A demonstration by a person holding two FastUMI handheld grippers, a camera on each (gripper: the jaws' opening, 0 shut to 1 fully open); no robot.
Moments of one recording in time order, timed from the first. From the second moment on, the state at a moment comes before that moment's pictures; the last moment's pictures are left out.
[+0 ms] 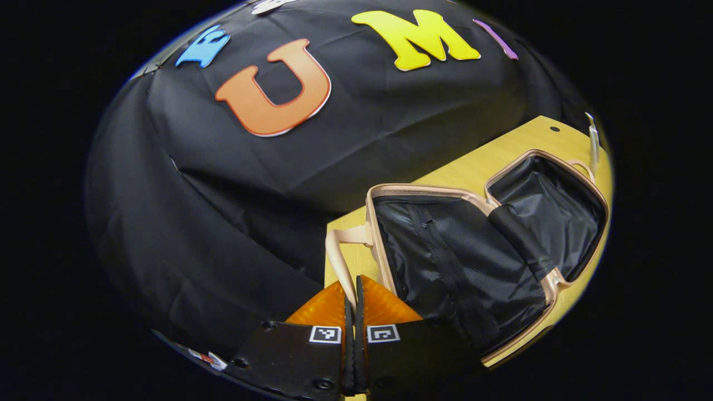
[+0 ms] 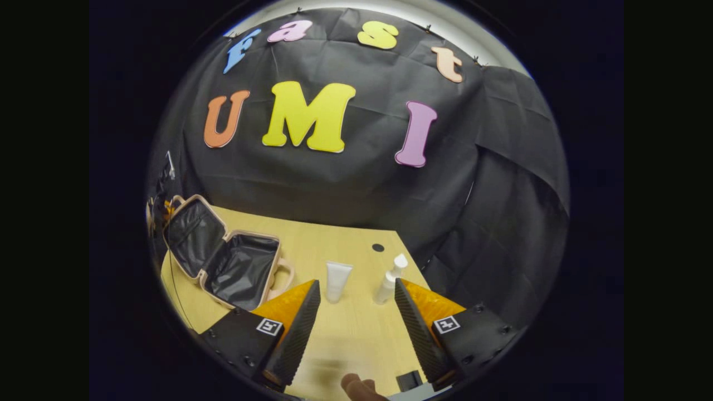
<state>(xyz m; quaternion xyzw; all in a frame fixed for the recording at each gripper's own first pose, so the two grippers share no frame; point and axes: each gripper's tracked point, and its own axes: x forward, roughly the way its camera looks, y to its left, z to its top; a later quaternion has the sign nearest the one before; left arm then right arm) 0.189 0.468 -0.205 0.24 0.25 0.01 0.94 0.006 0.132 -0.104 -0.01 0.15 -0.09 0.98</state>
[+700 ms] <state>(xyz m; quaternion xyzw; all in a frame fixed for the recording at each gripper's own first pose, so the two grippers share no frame) 0.175 0.511 -0.320 0.11 0.33 0.01 0.94 -0.031 0.099 -0.140 -0.02 0.20 -0.14 0.97</state>
